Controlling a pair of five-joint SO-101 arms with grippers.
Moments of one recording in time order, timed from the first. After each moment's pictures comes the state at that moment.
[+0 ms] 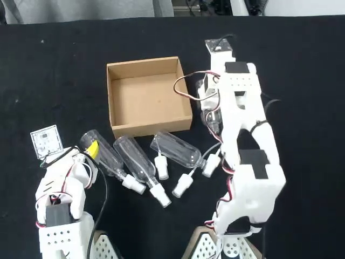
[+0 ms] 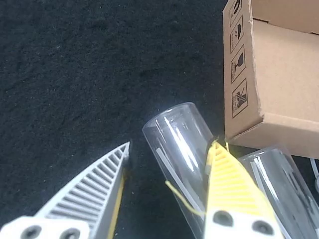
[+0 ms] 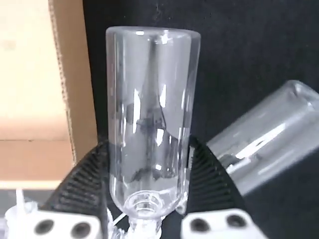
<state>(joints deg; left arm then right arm) -13.7 -104.0 96.1 52.4 7.8 -1.8 18.3 -5.7 76.0 6.1</state>
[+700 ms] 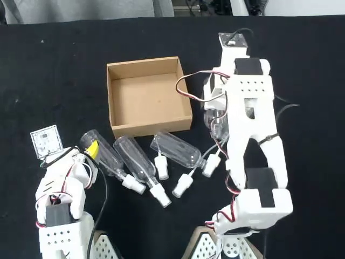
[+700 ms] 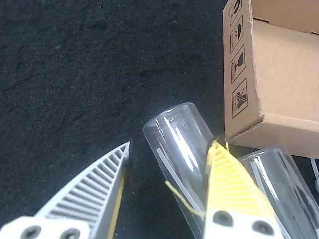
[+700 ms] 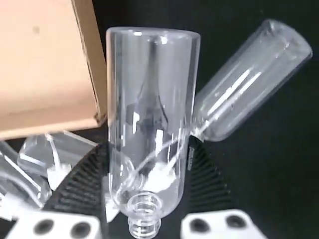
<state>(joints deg) -13.7 -104.0 96.1 52.4 7.8 -1.8 6.2 -5.7 90.2 -1.5</state>
